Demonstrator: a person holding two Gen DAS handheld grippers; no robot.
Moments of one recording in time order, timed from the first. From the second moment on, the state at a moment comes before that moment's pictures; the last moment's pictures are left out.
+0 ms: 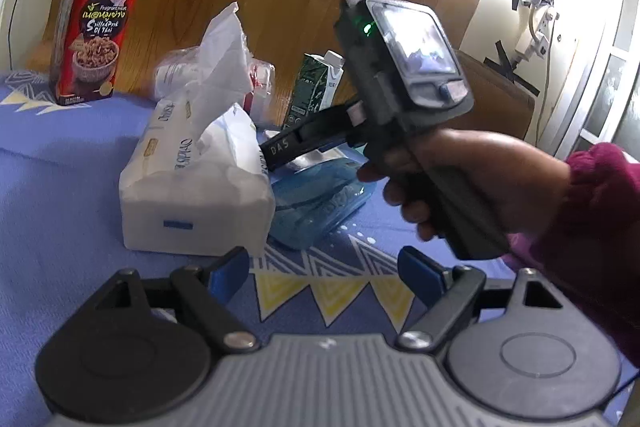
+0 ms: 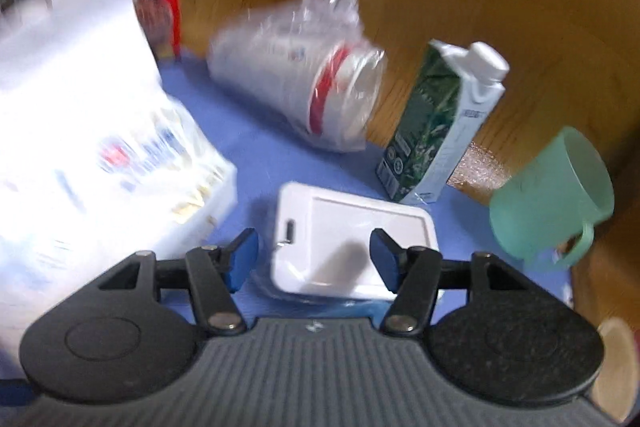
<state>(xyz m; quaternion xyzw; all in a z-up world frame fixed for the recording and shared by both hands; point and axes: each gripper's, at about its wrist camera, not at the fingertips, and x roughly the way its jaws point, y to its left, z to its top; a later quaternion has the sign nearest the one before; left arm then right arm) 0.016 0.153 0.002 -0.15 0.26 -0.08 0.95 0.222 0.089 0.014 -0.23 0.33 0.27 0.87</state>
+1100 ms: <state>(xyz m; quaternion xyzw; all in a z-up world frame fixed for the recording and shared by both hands) 0.005 0.107 0.012 -0.17 0.31 -0.18 0.92 -0.022 -0.167 0.016 -0.07 0.25 0.38 0.89</state>
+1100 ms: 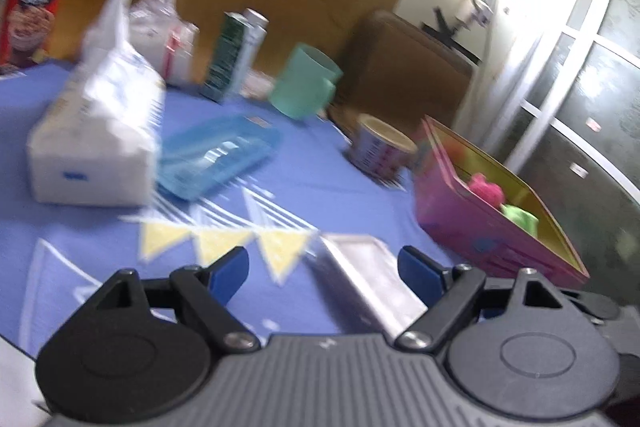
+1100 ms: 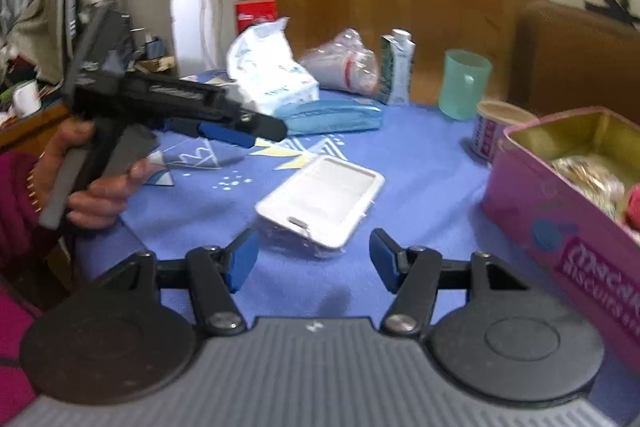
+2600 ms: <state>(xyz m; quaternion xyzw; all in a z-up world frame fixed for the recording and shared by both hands) 0.052 -0.132 0.069 0.04 0.25 -0.27 0.93 0.008 -0.269 0.019 -0.02 0.13 0.01 0.99</state>
